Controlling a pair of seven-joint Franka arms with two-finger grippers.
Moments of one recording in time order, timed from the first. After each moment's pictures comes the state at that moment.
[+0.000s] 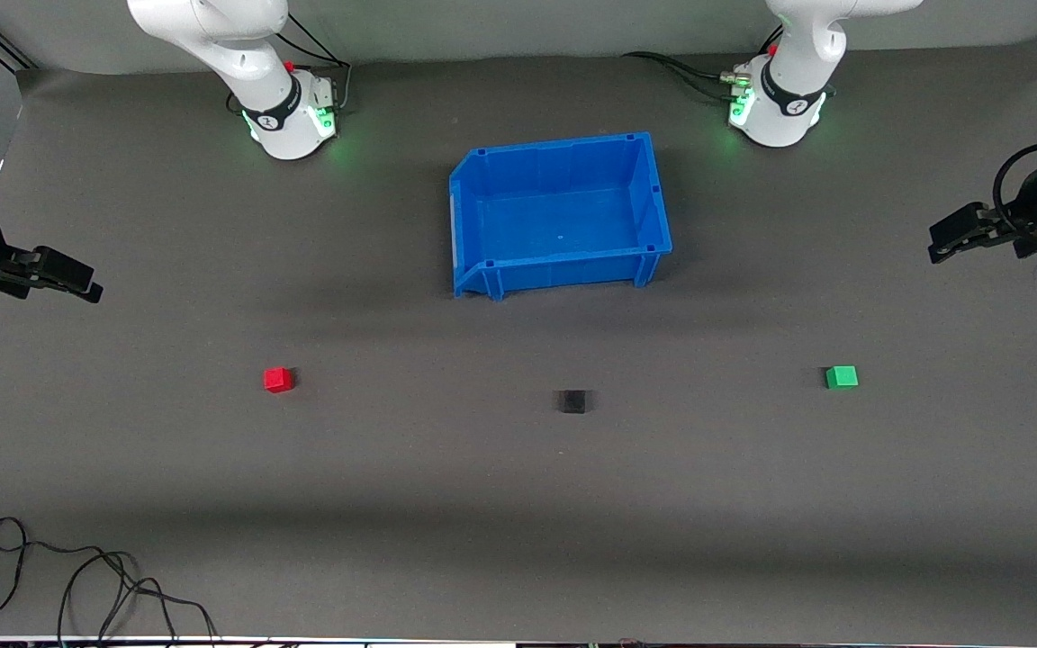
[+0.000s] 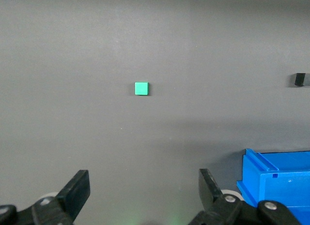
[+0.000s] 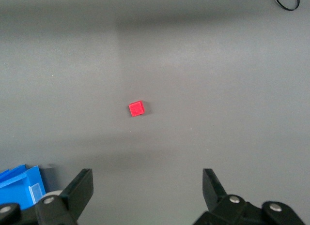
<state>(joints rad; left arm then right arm) 0.01 0.00 -0.04 -1.59 0.02 1.54 -0.07 -0.02 0.05 -0.02 -1.57 0.01 1.61 0.06</state>
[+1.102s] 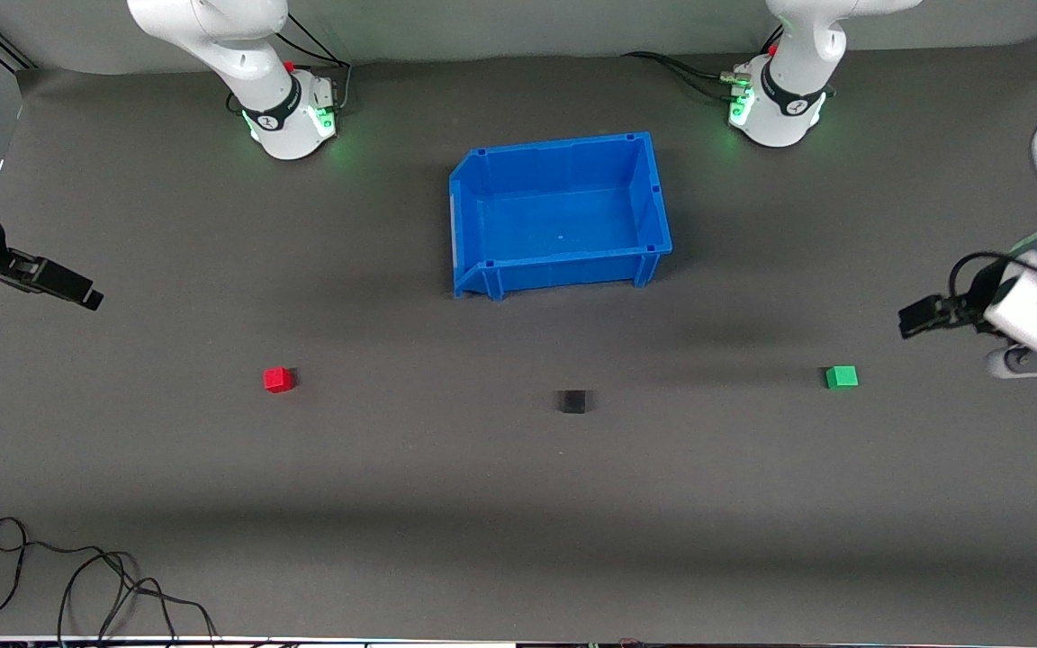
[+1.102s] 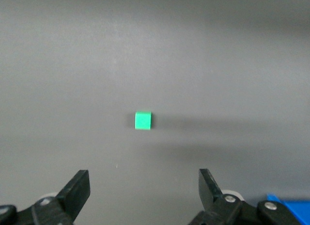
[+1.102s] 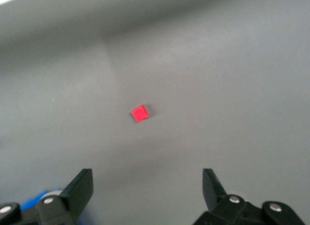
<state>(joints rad) 0.05 0.14 -0.04 -1.80 0.02 1.94 -0.07 -0.01 0.05 -0.02 -1.57 0.01 1.62 0.40</state>
